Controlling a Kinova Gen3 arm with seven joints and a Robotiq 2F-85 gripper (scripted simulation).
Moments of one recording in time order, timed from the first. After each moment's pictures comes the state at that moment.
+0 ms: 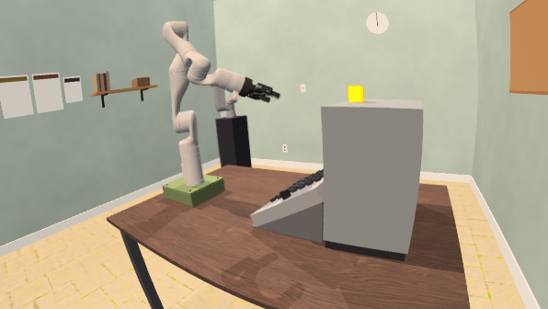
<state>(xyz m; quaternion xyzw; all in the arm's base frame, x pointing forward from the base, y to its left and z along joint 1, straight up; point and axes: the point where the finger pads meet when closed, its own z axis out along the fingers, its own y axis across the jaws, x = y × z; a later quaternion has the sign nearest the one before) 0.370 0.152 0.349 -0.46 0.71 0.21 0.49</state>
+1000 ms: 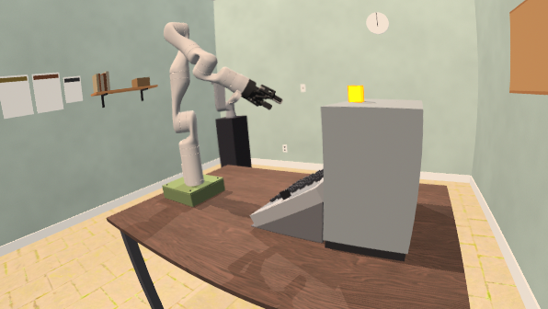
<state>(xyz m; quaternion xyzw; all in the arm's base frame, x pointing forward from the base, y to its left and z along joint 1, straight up) 0.377 0.150 0.324 -0.50 0.73 0.13 0.45</state>
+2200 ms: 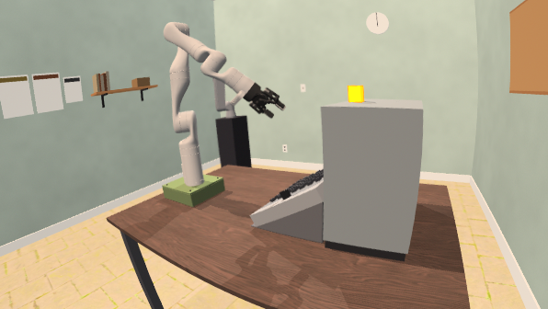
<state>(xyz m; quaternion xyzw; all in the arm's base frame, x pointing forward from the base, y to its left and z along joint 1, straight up) 0.389 0.143 0.295 -0.55 0.73 0.05 0.40</state>
